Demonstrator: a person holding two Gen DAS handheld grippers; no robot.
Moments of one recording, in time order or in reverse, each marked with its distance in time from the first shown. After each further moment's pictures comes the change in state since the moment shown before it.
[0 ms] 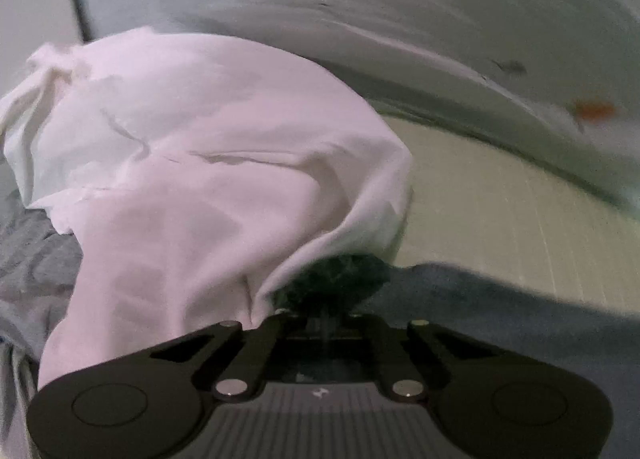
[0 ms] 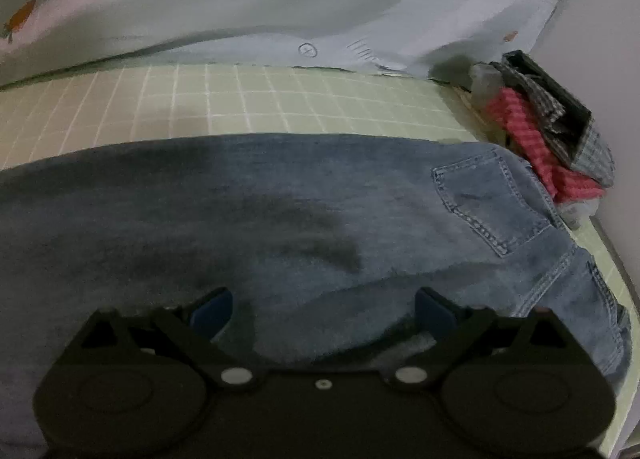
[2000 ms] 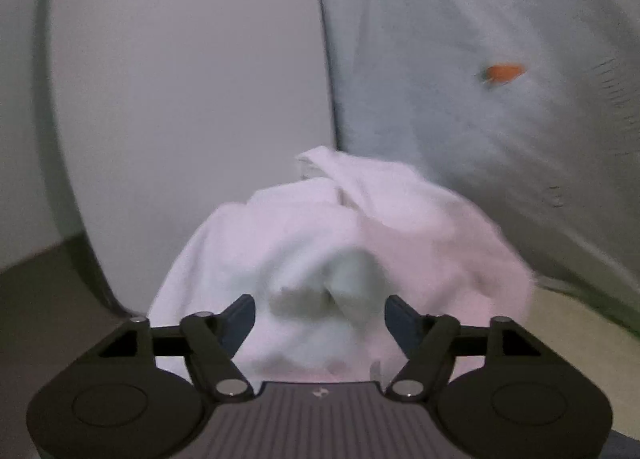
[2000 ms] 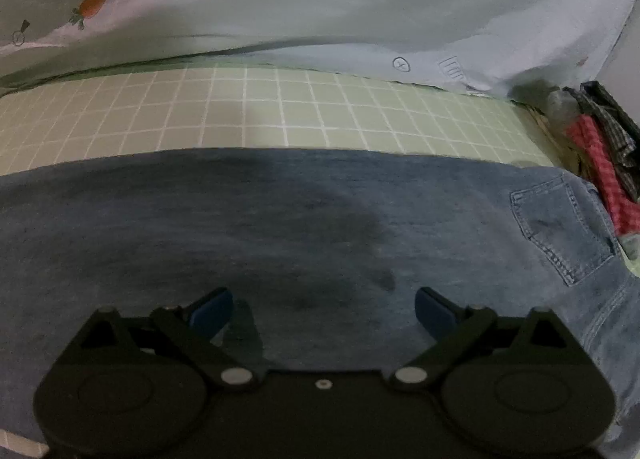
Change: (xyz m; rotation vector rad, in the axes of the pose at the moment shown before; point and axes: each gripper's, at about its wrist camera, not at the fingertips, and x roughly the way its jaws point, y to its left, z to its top) left arm -0.150 0.119 0.025 -0.241 -0.306 0.393; right arm -0.014 0.063 0.008 -0.060 0.001 0.163
